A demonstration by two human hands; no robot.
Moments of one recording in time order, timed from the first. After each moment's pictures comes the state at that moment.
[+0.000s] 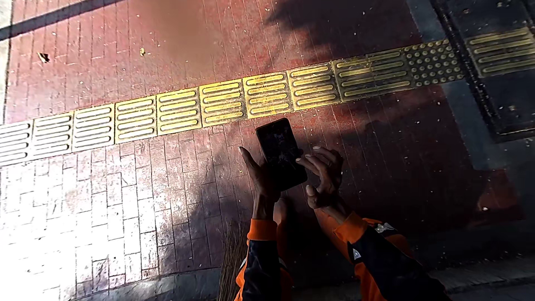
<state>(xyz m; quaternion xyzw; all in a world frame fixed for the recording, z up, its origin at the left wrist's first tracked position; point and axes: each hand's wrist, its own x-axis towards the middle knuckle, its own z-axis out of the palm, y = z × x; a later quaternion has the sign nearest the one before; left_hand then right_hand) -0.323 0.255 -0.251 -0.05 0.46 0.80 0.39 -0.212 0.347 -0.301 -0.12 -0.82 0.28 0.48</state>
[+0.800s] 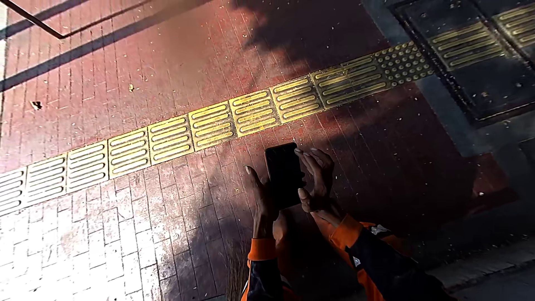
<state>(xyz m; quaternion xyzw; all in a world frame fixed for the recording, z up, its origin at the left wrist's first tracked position) -0.307 0.267 -0.243 0.00 0.50 0.74 0.45 -0.218 0.362 -0.294 -0.19 -0.79 0.30 0.50</state>
